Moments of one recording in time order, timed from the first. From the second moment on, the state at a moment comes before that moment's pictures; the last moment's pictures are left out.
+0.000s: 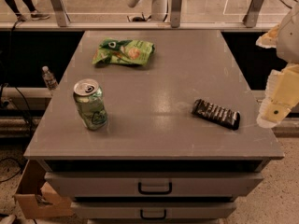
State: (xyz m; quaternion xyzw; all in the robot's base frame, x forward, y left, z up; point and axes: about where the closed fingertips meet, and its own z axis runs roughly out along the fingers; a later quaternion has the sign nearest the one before) arm 0.438 -0.215 0.982 -0.60 0.78 -0.04 0.17
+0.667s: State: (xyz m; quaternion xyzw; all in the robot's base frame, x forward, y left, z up) arm 0.441 -0.190 0.969 -0.61 0.77 0.00 0.18
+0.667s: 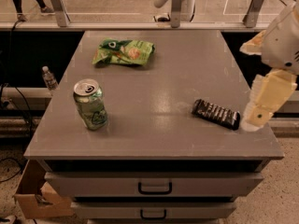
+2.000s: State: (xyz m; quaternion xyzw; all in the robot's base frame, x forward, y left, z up) arm 0.453 -0.032 0.921 -0.64 0.67 0.27 0.27
